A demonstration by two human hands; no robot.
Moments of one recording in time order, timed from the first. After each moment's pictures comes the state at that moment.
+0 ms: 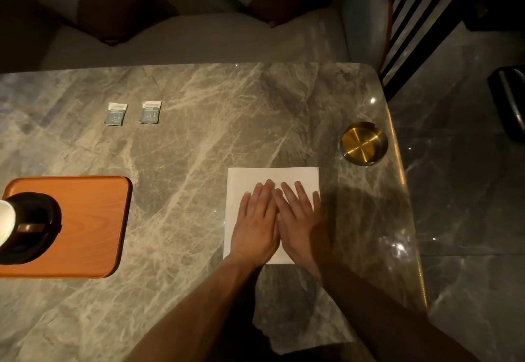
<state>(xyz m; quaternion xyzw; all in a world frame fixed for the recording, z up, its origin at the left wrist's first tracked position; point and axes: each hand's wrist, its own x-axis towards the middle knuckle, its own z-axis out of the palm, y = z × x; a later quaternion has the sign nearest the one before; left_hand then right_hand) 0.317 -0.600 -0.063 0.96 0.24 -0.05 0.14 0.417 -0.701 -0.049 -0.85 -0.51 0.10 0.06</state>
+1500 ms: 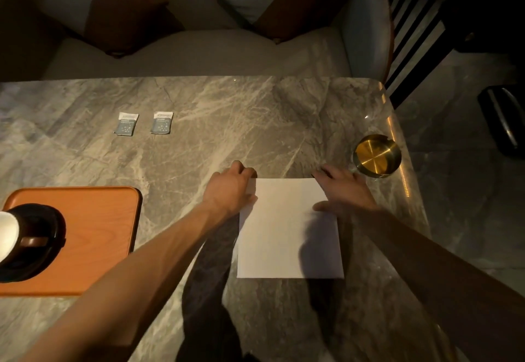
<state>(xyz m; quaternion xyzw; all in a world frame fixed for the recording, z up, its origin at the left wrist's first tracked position) 0.343 -0.458 -0.025 0.94 0.26 -0.17 0.11 0.527 -0.660 -0.033 -0.86 -0.46 0.23 -0.05</state>
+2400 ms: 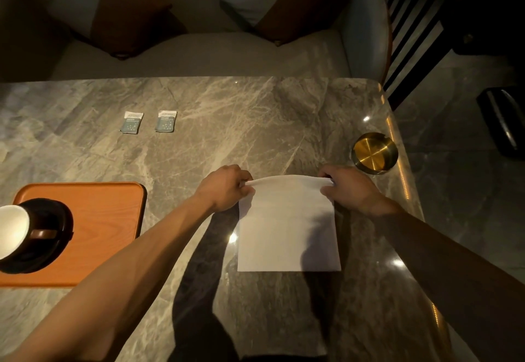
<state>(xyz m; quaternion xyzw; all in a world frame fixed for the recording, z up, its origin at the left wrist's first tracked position) 0.326 -0.451 0.006 0.93 0.23 -0.14 0.24 0.527 -0.667 0.000 -0.87 -0.41 0.27 0.11</state>
